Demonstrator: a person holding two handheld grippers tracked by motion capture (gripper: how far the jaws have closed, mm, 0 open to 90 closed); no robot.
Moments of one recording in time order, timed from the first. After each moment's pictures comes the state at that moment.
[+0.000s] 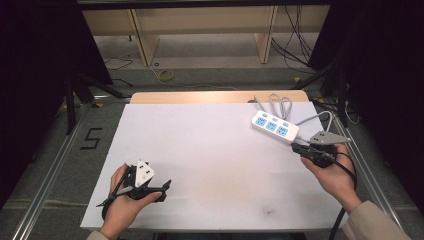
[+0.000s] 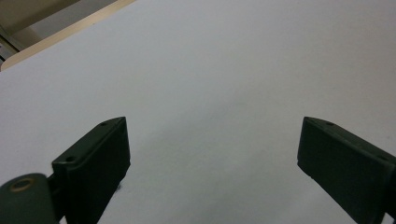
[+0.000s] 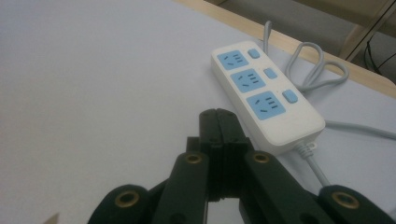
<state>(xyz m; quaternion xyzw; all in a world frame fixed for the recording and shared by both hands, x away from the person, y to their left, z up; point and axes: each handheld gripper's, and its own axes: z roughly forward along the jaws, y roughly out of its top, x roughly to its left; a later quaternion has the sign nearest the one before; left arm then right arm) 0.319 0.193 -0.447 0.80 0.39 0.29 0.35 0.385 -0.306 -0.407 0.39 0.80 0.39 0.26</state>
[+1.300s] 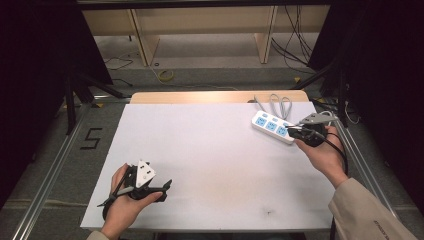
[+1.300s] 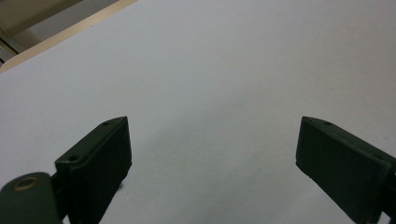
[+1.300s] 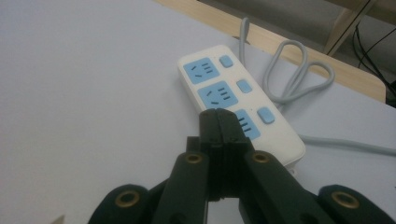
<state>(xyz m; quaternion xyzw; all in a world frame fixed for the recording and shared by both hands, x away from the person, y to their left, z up) 0.319 0.192 -0.447 0.80 0.38 0.29 0.35 0.445 -0.301 -0.405 0.42 0.79 0.36 0.26</state>
